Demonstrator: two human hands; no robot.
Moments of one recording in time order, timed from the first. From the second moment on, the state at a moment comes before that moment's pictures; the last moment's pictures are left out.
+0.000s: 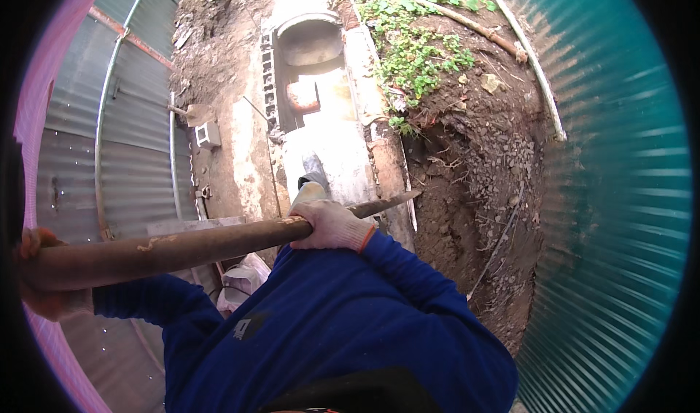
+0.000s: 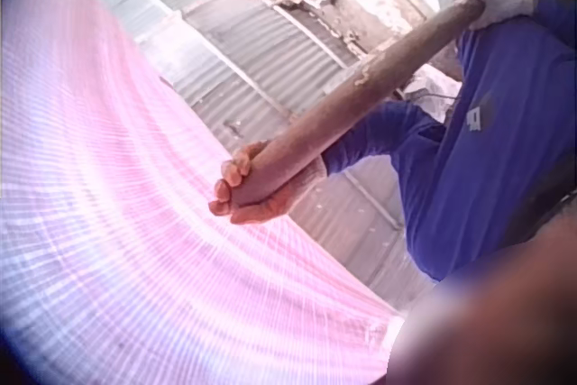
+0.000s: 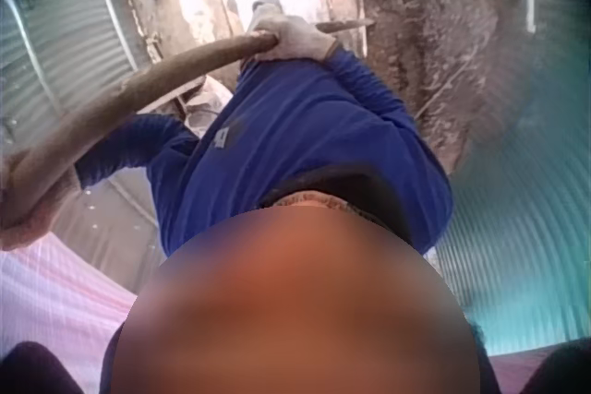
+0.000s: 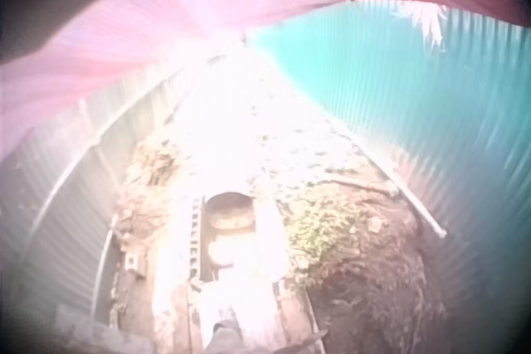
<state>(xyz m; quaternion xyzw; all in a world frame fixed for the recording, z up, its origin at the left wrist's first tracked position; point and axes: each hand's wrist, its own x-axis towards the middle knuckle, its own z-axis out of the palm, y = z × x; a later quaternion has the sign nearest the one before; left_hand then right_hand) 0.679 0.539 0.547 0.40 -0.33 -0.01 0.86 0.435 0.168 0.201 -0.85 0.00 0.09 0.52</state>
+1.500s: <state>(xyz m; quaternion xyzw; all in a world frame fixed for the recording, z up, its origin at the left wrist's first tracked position) 0.717 0.373 0.507 0.29 -0.34 0.23 0.87 0.492 0.146 0.168 -0.86 0.10 0.15 0.48</state>
